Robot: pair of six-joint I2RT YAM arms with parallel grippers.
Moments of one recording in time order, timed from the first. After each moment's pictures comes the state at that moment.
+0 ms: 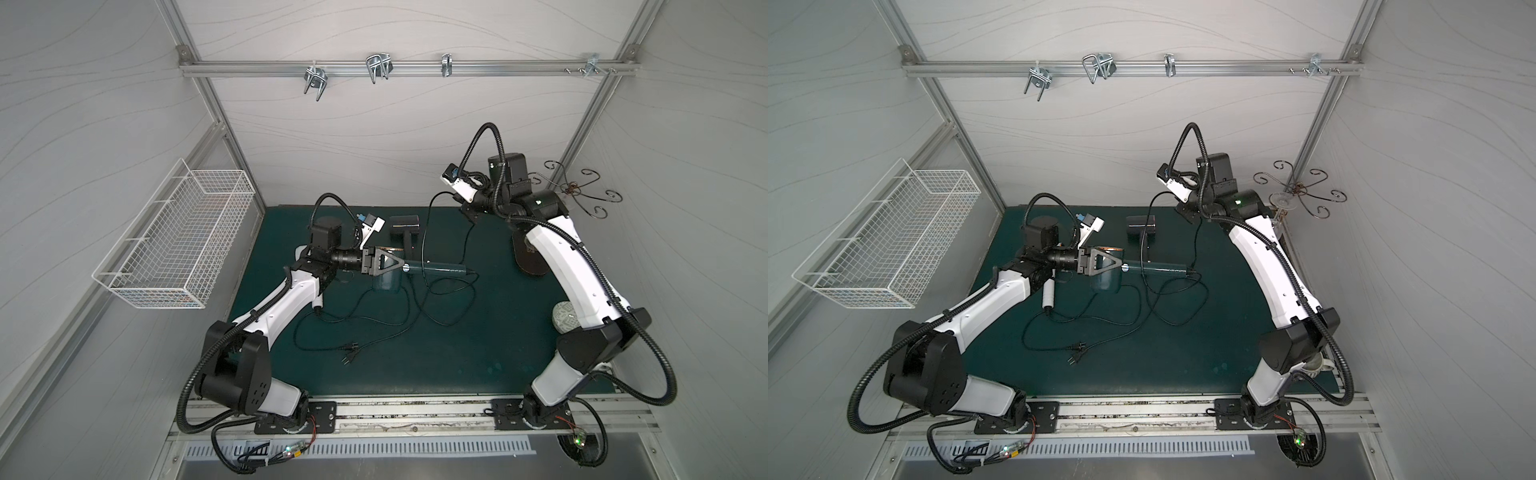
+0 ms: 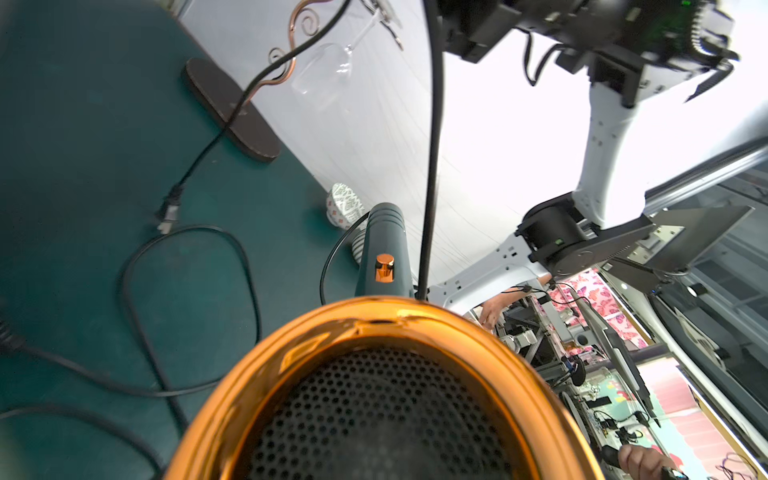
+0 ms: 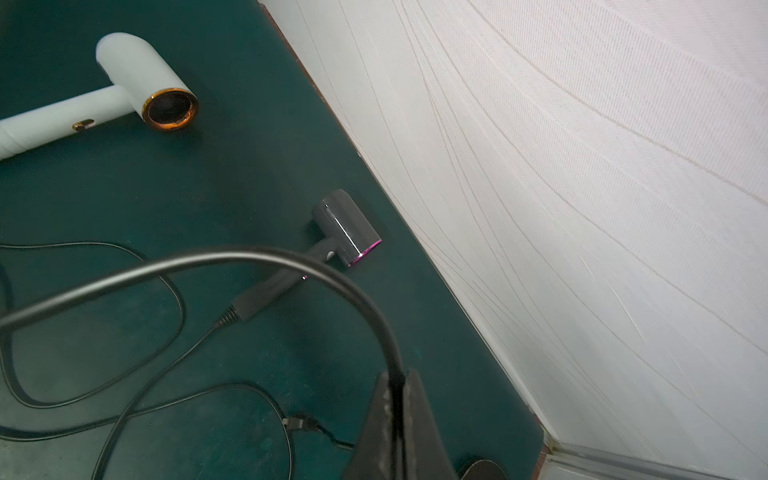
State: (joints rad) left arm -0.31 1.46 1.04 0.08 1.25 -0.54; right arm 0.43 1.69 1.99 -0.86 -0.15 -0.66
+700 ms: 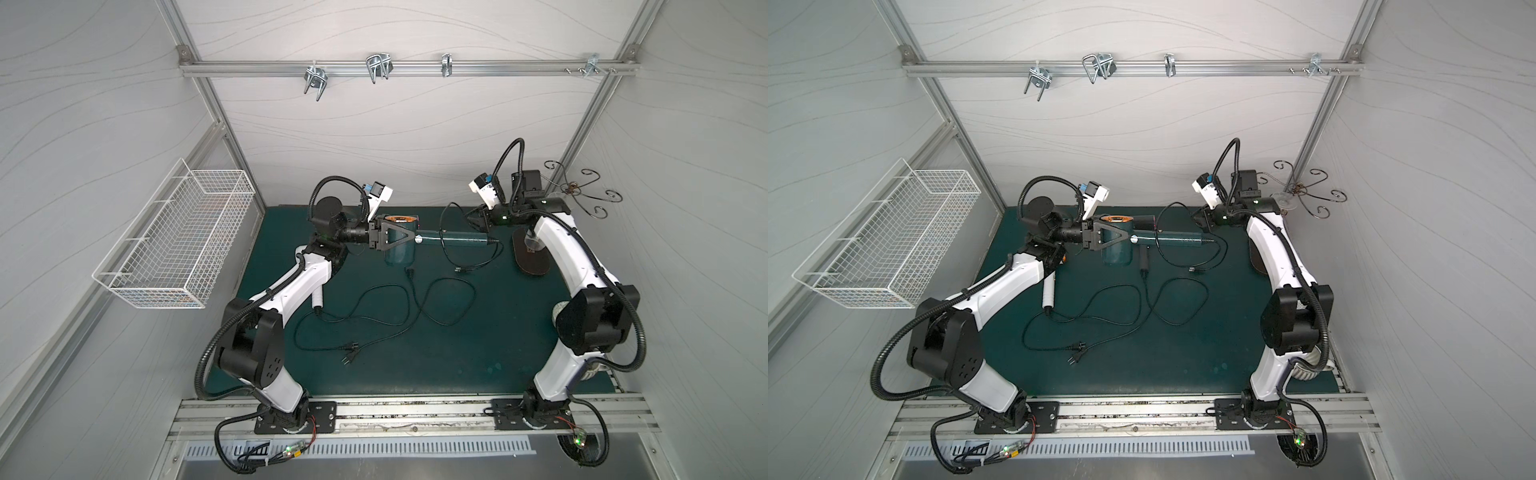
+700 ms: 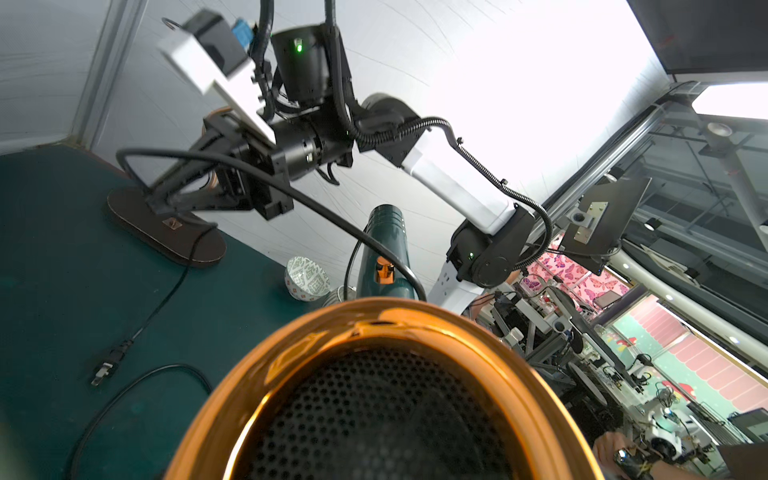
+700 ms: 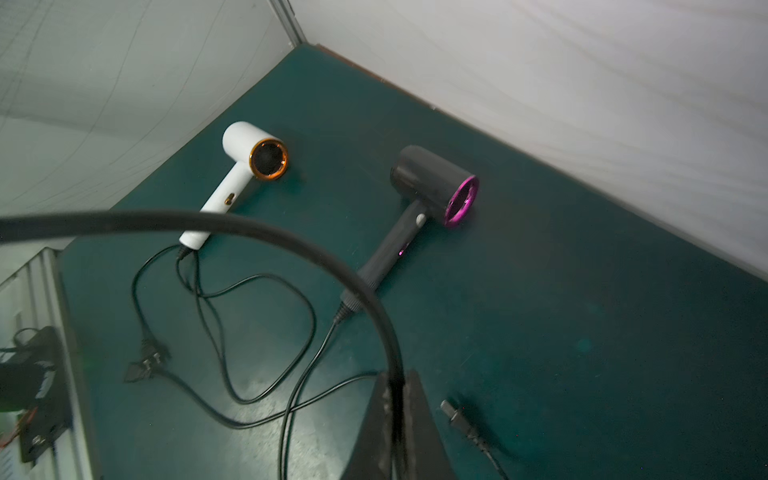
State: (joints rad) left arm -0.33 1.63 1.24 0.66 1.29 -0.92; right arm 0.16 1.77 1.74 -0.79 -0.68 -0.33
